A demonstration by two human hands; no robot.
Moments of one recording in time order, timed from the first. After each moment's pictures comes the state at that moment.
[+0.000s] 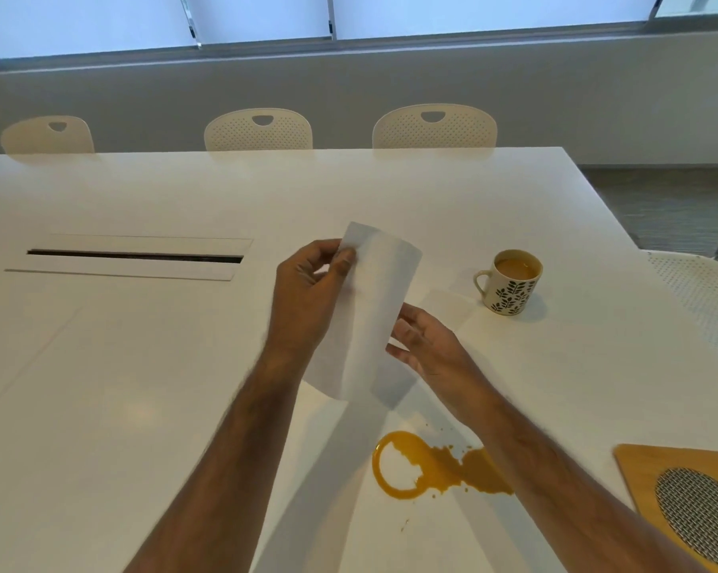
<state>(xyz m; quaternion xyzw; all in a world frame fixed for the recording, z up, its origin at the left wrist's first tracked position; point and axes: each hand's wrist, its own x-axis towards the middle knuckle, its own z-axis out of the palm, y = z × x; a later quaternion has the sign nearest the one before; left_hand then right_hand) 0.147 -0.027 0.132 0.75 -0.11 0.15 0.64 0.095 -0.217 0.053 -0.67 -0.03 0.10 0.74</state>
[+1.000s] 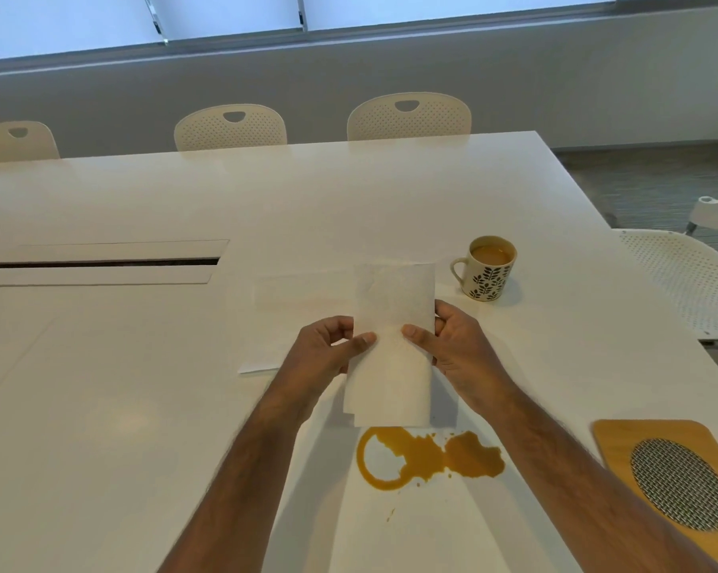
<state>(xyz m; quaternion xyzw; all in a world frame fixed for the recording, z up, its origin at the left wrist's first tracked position) 0.113 -0.039 0.068 0.71 -0.03 -0.18 0.68 0.085 -0.259 0.047 -0.63 0.03 0.00 0.78</state>
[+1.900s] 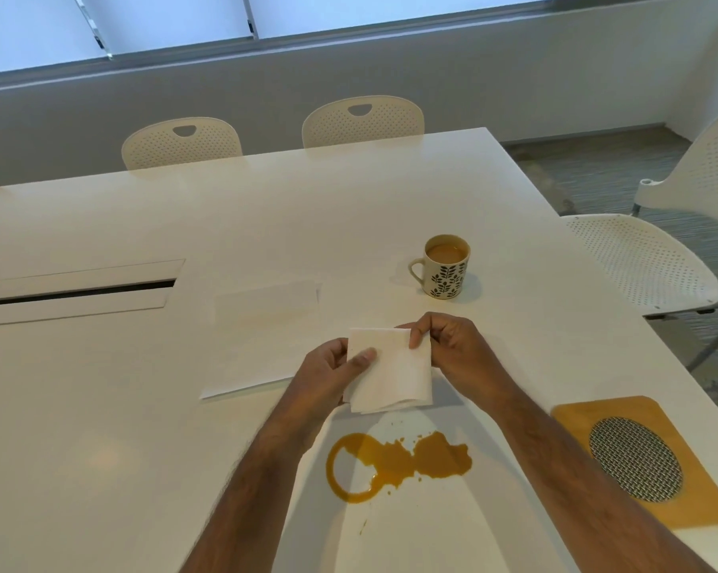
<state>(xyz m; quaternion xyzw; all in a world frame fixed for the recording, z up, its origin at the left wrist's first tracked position) 0.096 -0.088 0.057 0.70 -0.03 -0.26 0.66 0.068 -0.314 0.041 -0.72 0.02 0.00 0.69</state>
